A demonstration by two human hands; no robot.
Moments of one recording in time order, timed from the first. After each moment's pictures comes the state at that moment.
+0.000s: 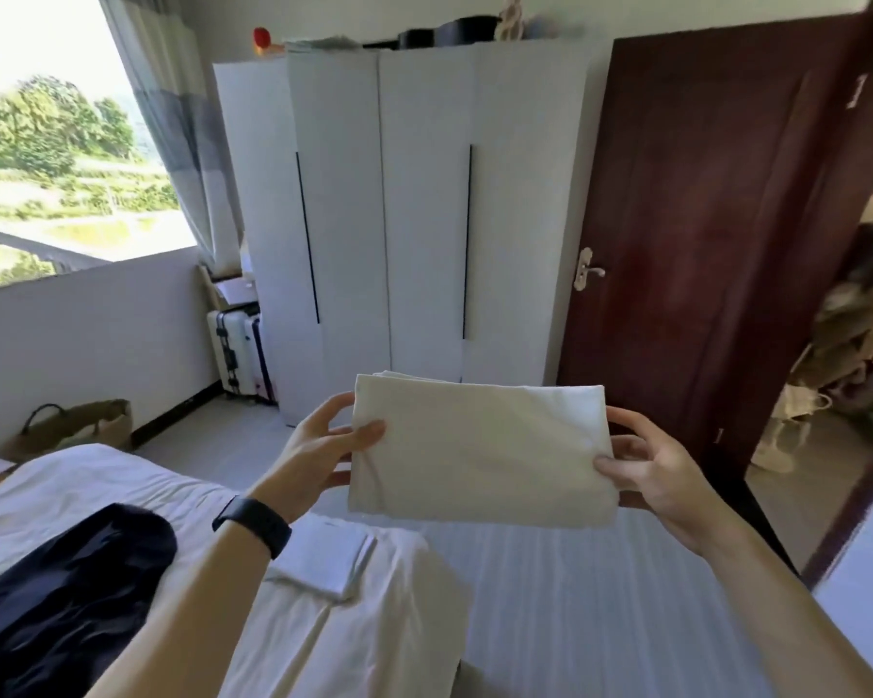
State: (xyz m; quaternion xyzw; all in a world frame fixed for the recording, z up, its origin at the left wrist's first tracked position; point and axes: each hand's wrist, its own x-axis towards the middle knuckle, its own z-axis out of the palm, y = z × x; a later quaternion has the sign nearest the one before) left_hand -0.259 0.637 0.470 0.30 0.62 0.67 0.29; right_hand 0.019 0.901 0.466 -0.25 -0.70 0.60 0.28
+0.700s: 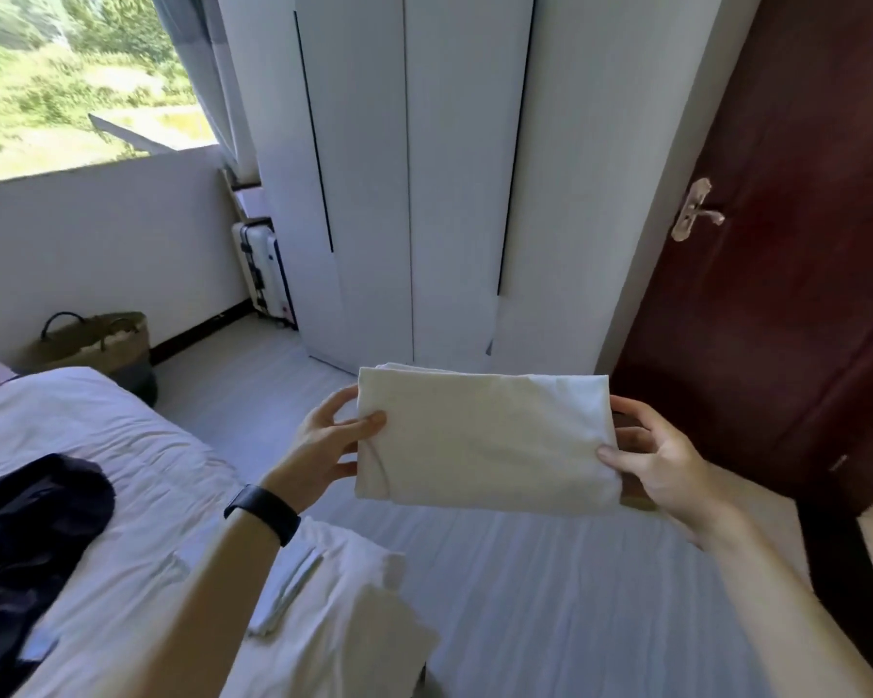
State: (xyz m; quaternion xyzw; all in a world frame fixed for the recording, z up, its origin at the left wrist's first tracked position) left_hand -0.424 0.953 0.359 0.15 0.64 0.69 0.29; right_hand -0.195 1.263 0.384 -0.25 -0.72 0.63 0.16
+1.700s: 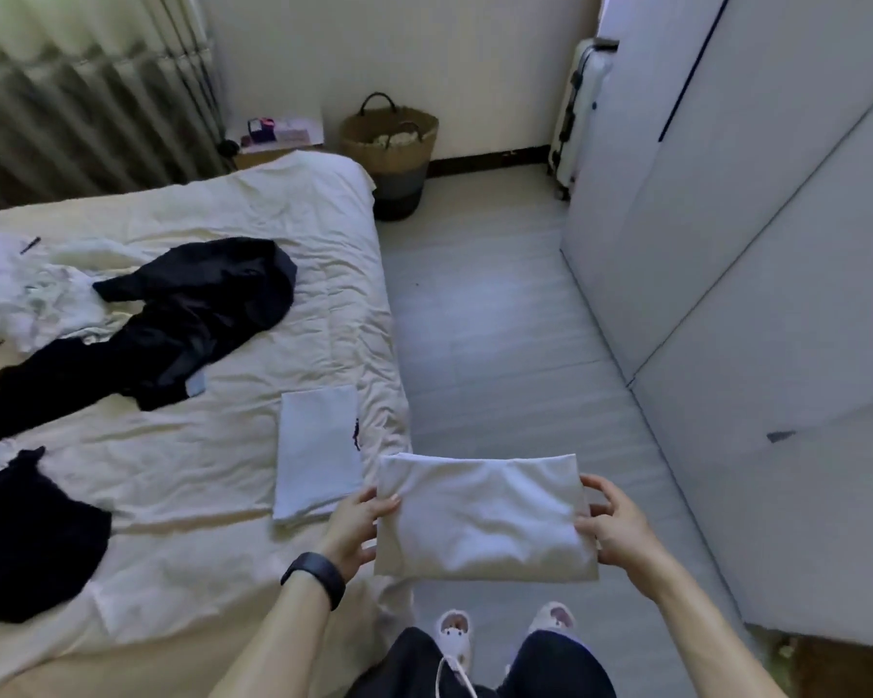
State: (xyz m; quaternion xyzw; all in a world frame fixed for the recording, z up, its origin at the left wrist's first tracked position) left_hand -0.559 1.045 0.138 -0.46 0.51 0.71 0.16; right_hand -0.665 1.367 0.170 -0.16 -0.77 0.51 -0.35
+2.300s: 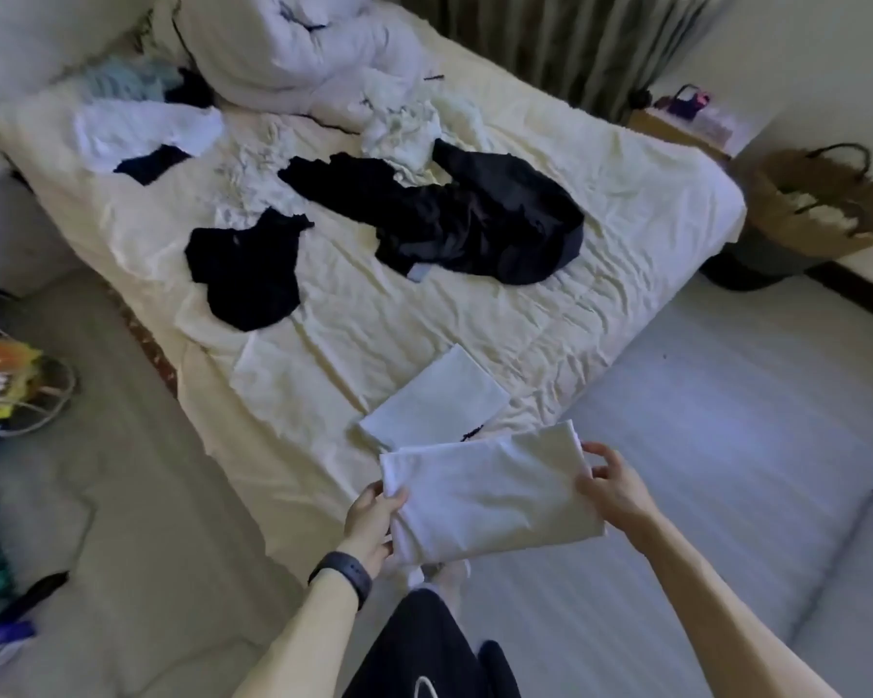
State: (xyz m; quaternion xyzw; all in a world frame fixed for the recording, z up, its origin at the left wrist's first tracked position) left_hand -0.587 1.054 0.094 -0.67 0.16 0.69 -0.23; right_hand -0.898 1.089 0.142 0.27 -0.81 0.20 -0.49
